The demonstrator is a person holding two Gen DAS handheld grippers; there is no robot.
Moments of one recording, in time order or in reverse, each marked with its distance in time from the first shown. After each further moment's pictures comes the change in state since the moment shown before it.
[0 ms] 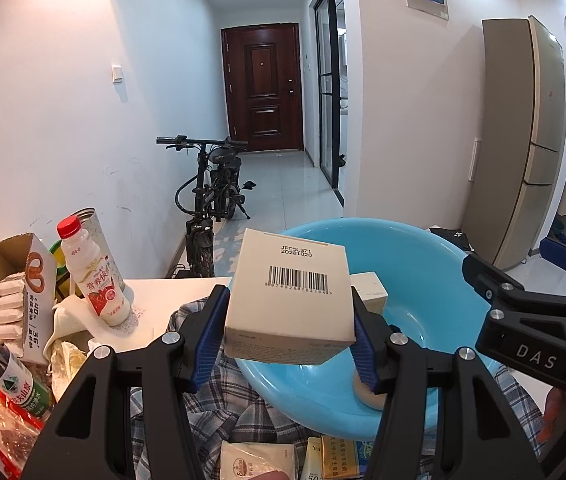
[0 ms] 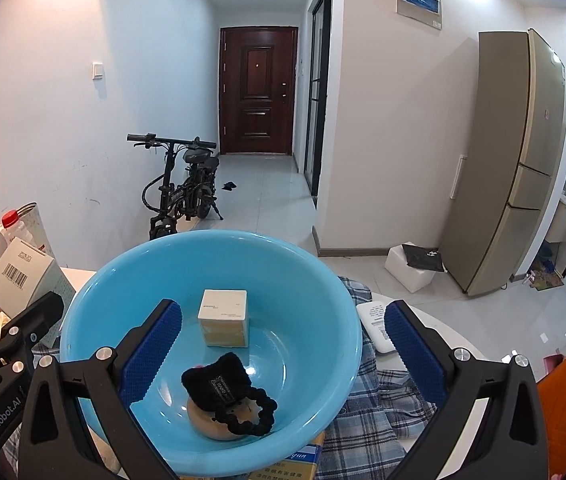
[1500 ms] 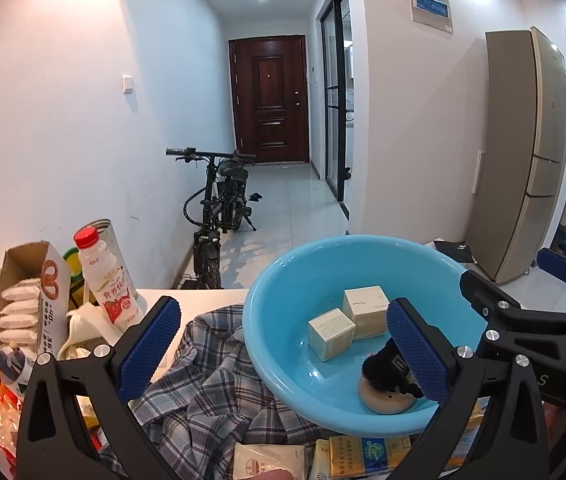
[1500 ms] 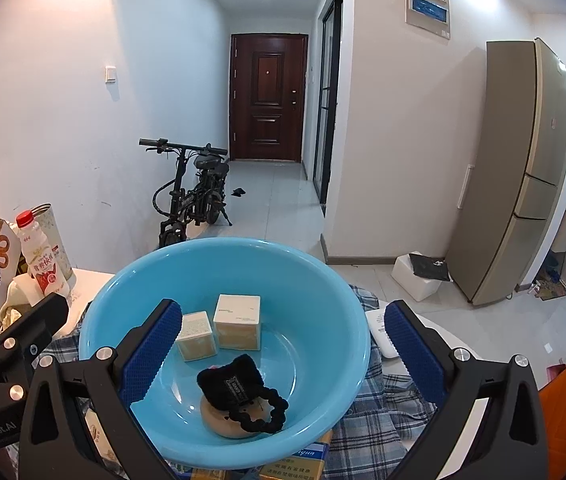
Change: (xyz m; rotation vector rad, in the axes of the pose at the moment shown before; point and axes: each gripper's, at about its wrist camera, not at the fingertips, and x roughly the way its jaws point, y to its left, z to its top) left arm -0.025 0.015 0.009 -0.028 -0.039 0.001; right arm -0.021 0.009 0.007 -0.028 -0.032 0.021
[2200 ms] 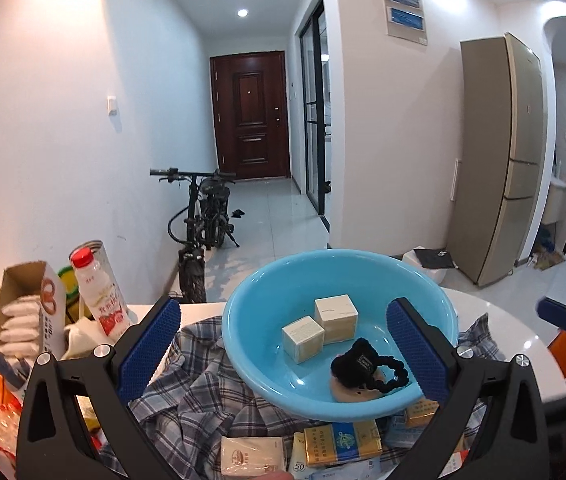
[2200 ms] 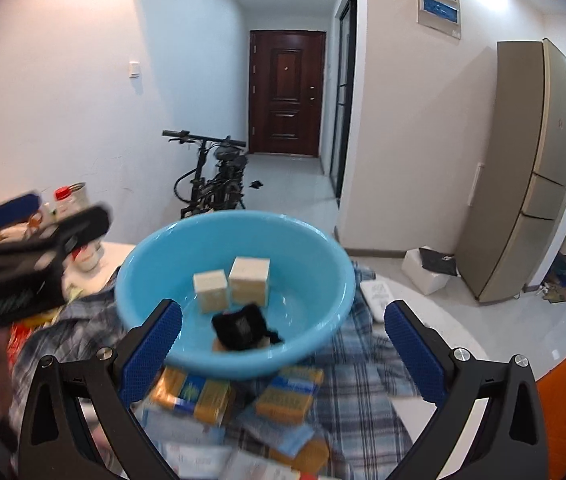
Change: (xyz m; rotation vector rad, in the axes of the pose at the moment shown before) left arm -0.041 -0.030 0.002 0.070 -0.067 -0.039; right arm -0.069 -0.022 -0.046 -0.031 0.022 0.079
